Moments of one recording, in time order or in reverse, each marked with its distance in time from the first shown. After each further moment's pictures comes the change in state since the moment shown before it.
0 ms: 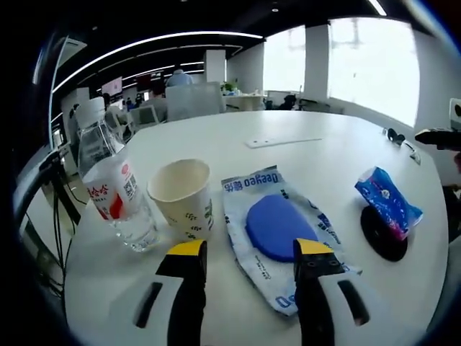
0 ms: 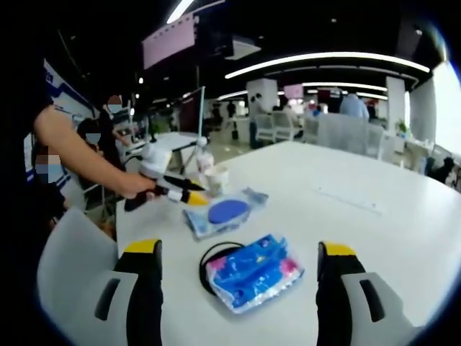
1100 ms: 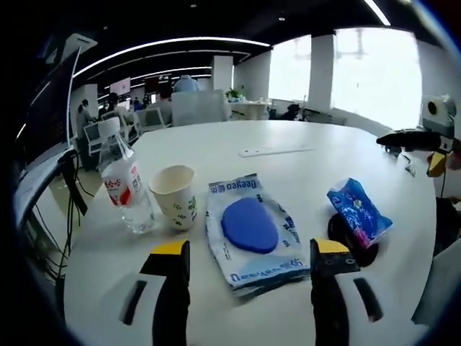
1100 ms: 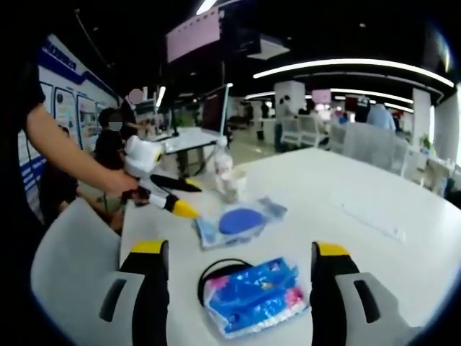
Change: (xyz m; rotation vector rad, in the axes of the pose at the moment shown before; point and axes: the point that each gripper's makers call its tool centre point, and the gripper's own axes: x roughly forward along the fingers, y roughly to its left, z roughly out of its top) left arm -0.045 -0.039 0.005 -0.064 -0.039 0.027; right arm 0.043 0.005 0.019 -0.094 0.010 0.150
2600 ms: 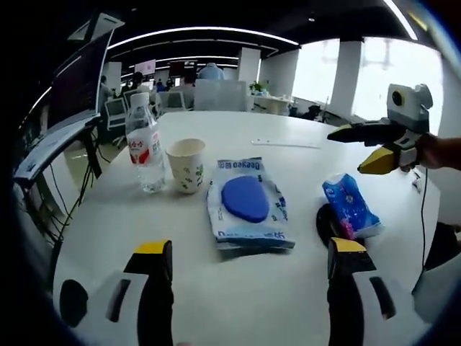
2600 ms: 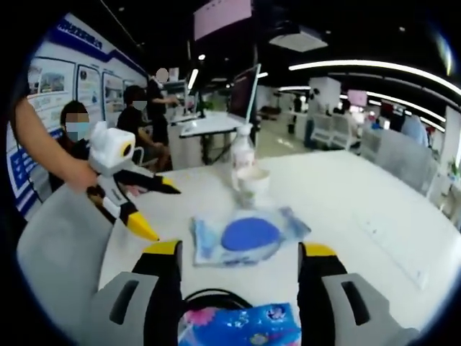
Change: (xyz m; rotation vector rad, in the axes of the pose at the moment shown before) left arm -0.035 -0.018 -0.032 -0.141 0.039 0.096; right arm 0.086 0.000 0.008 -0.148 0.084 0.151
